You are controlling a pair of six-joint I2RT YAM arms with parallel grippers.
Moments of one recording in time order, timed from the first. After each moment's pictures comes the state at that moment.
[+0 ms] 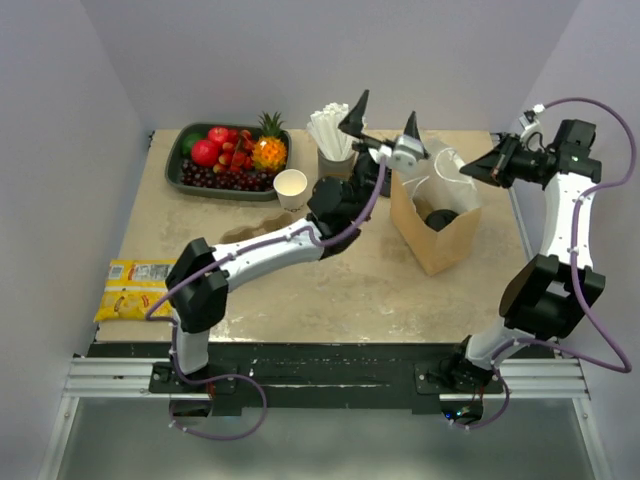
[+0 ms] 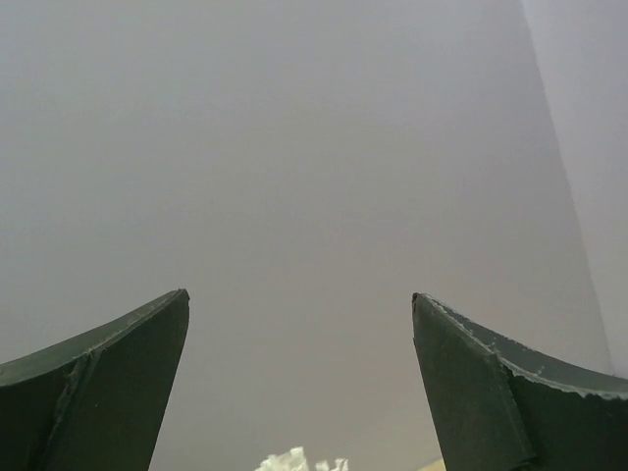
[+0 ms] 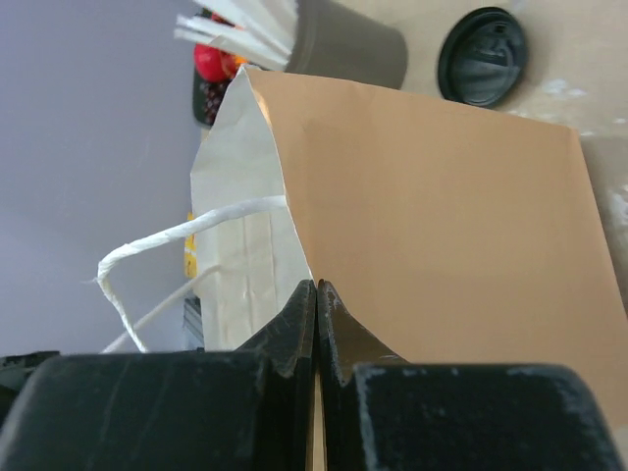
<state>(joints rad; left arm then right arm) -1.03 1.92 1.63 1.09 -0.44 0.83 -0.39 1.62 1.62 -0.85 -1.01 0.24</state>
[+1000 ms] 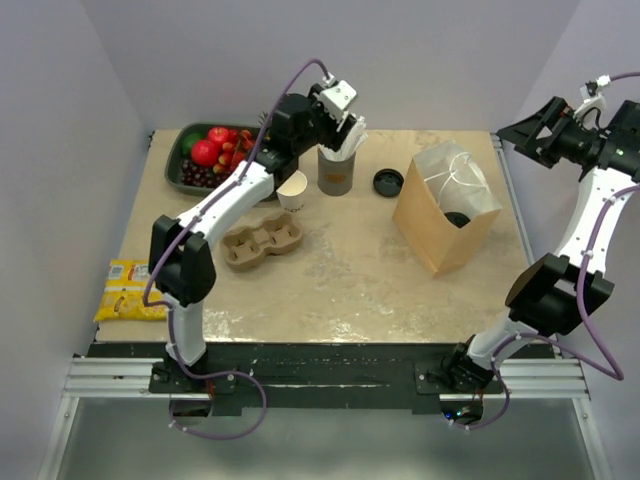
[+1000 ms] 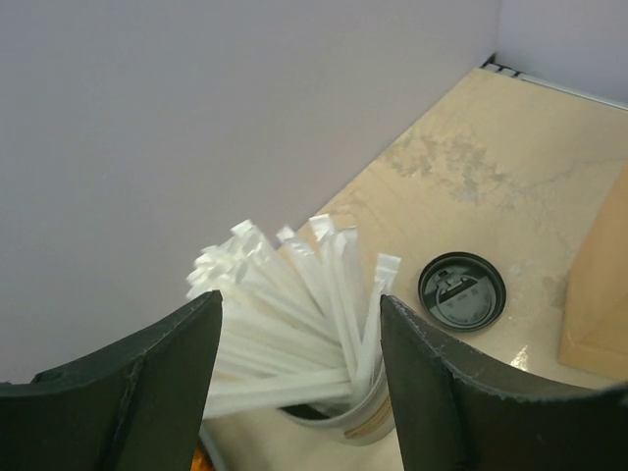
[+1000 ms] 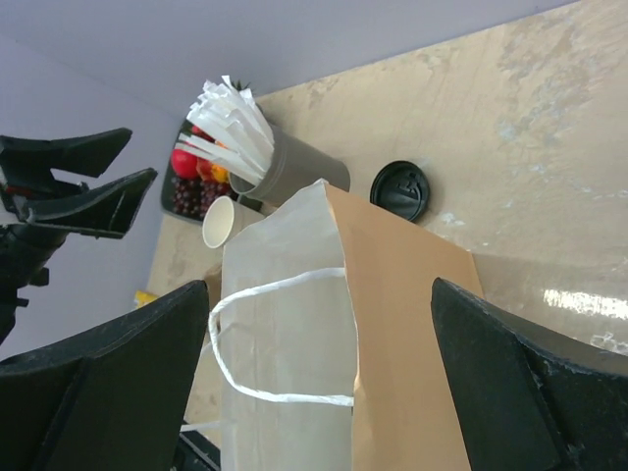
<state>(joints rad) -0.55 1.93 1.81 0.03 0.09 0.29 -0.57 1.69 1.85 -0.77 -1.02 0.24</state>
